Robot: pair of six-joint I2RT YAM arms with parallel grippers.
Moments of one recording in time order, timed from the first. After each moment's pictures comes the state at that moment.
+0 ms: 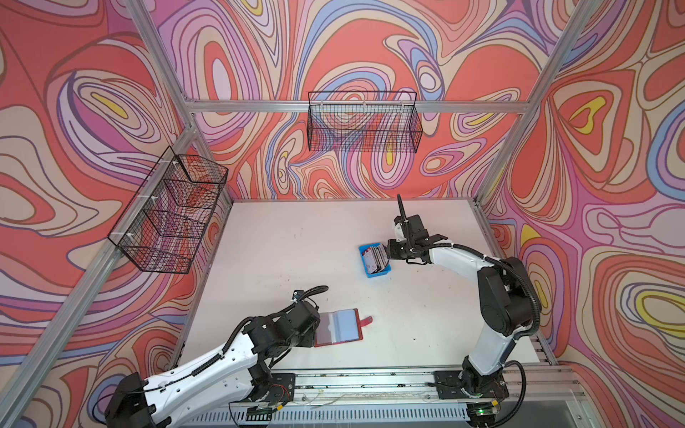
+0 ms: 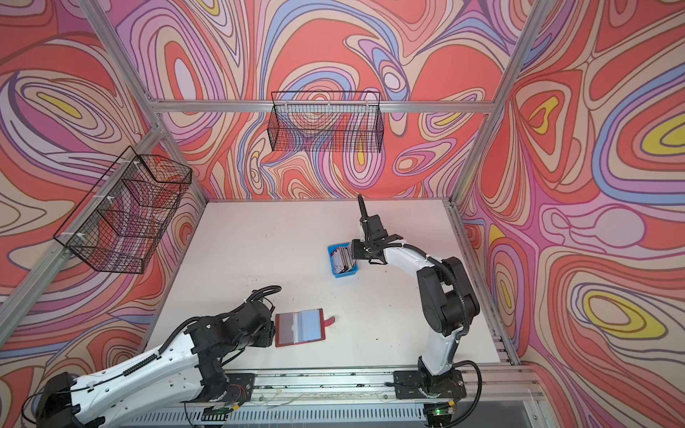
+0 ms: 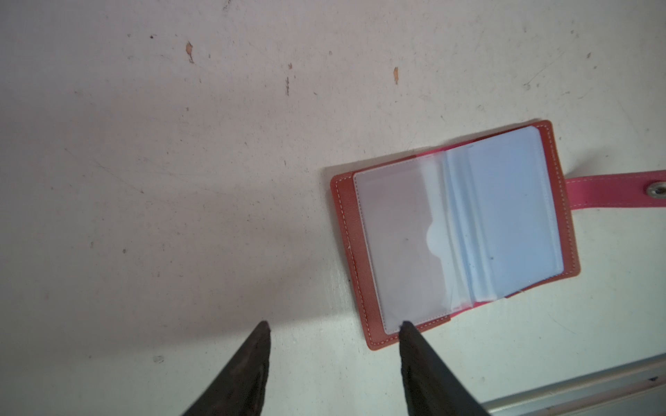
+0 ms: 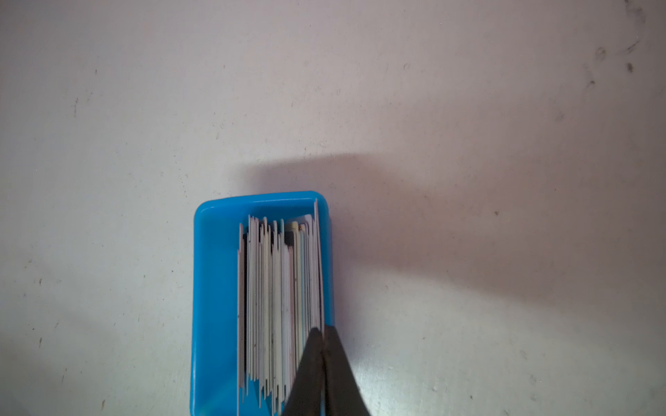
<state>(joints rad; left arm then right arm) -0.90 0.82 0.50 -0.82 -0.22 -0.80 0.37 1.81 1.21 -0.32 -0.15 0.35</state>
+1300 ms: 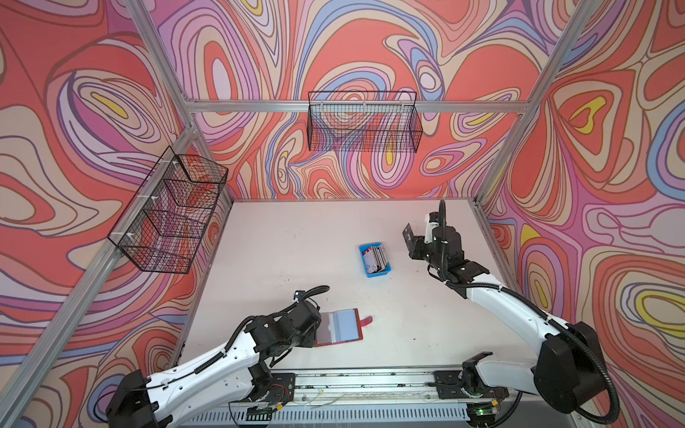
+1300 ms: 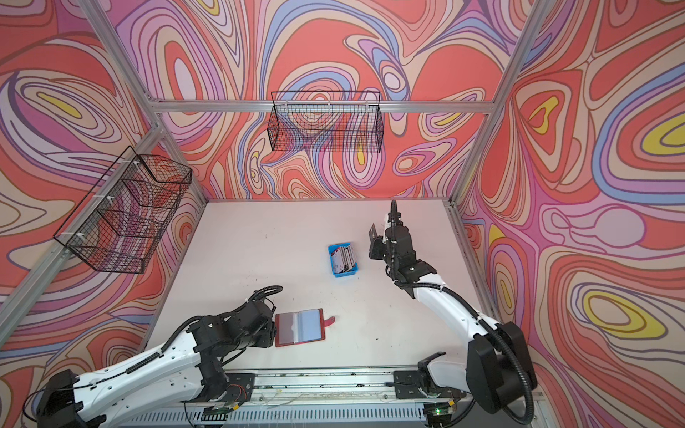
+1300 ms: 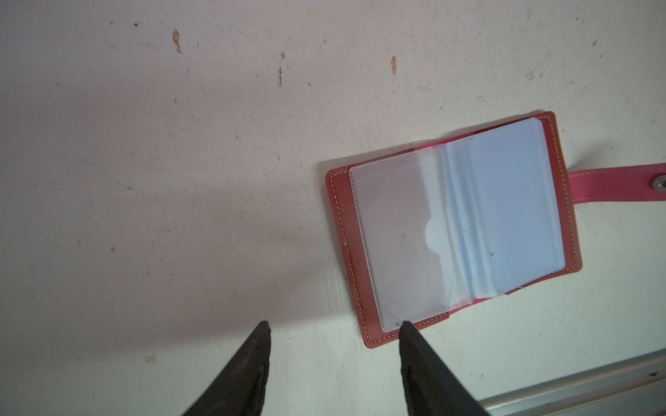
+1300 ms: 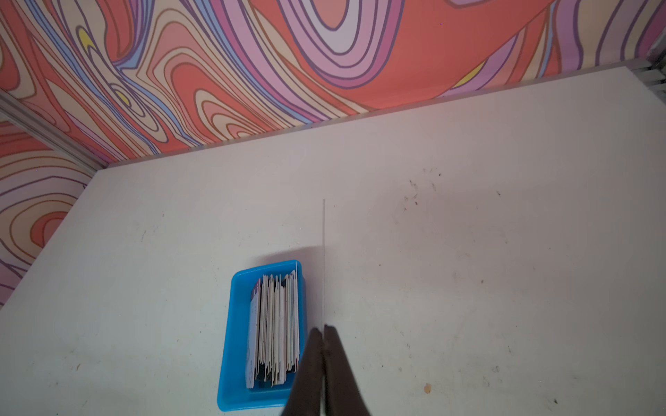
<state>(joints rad) -0.90 0.84 0.50 -0.81 -0.20 -0.80 0.36 1.25 0.84 -0.04 0.11 0.39</state>
